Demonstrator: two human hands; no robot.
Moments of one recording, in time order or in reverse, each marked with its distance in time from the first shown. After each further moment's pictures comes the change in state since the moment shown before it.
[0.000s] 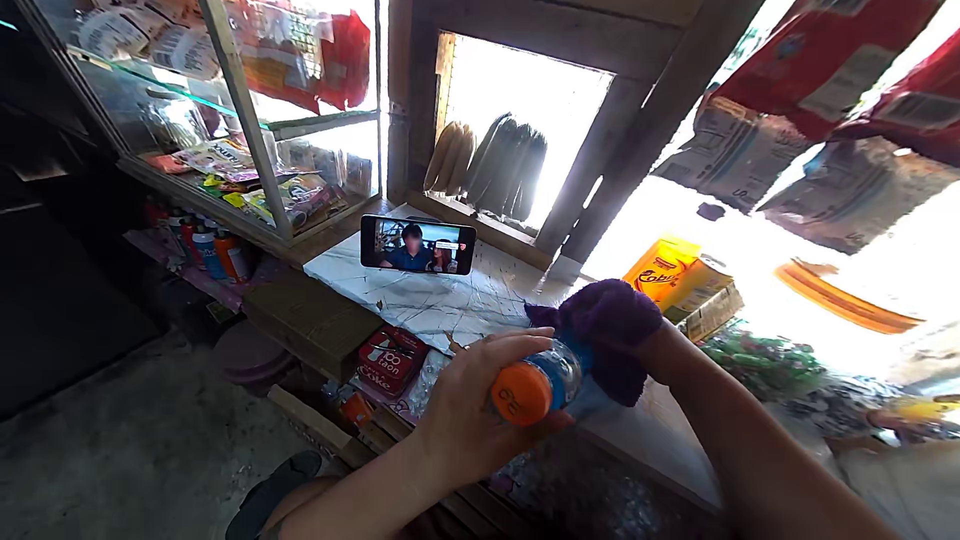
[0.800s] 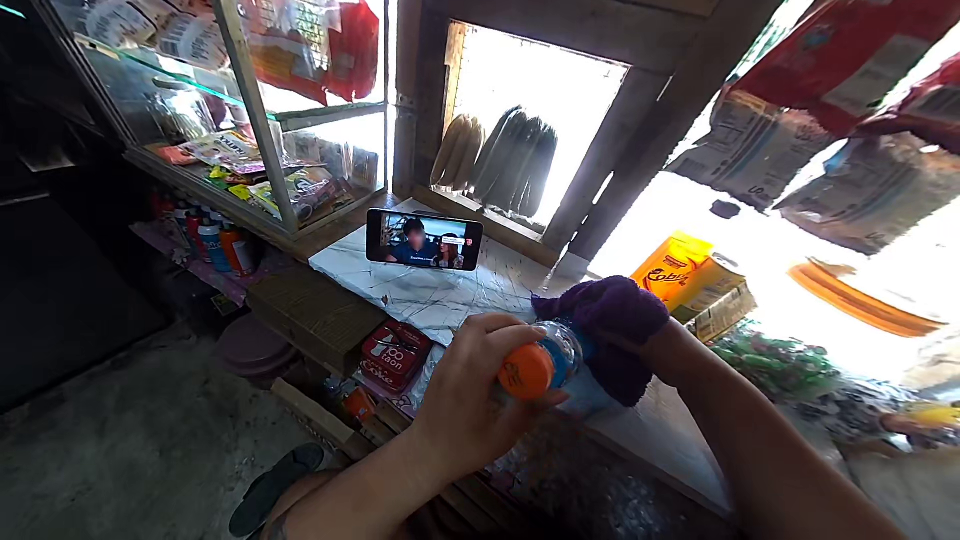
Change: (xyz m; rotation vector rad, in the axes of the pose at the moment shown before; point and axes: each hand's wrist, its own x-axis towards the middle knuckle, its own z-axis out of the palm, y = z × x) left_hand -0.002 -0.004 -0.004 0.248 0.073 -0.022; right_hand -0.002 0.000 0.001 0.016 -0.026 -0.023
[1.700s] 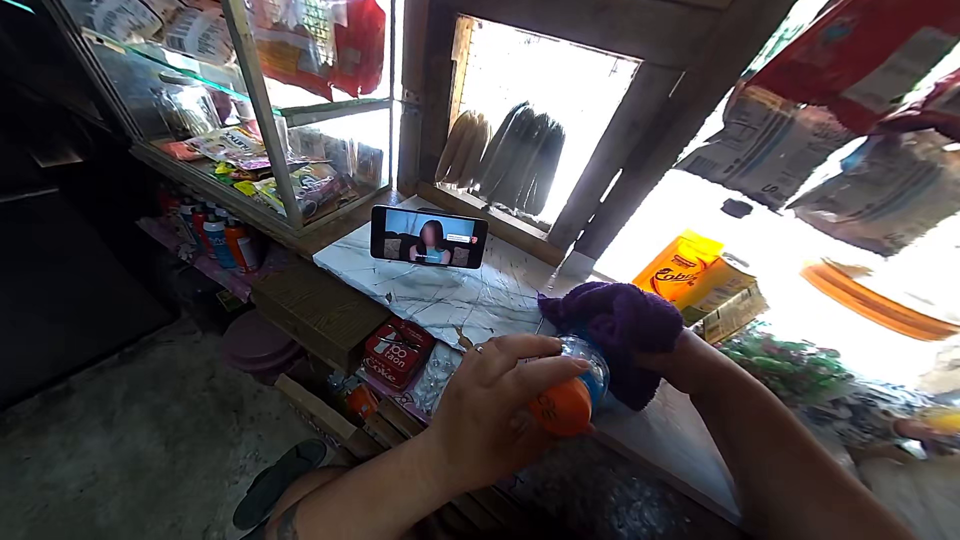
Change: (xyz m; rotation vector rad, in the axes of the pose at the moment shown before) left_hand -0.005 0.004 0.007 0.011 -0.038 0.155; right_hand -0.012 -0.006 -0.002 0.101 -0.079 0.026
